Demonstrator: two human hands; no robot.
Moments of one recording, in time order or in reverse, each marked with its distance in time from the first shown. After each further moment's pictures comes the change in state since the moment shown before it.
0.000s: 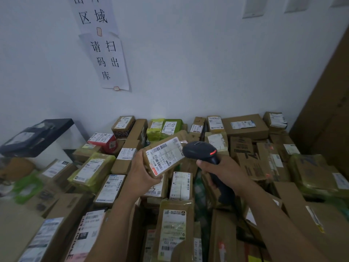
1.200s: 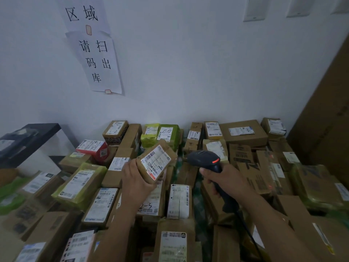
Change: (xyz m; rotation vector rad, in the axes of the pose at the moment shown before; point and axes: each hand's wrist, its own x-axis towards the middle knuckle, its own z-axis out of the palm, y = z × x) left_hand 0.046 -0.033 0.025 0.398 0.232 0.062; right_hand 0.047 0.003 -0.006 -0.112 0.091 0.093
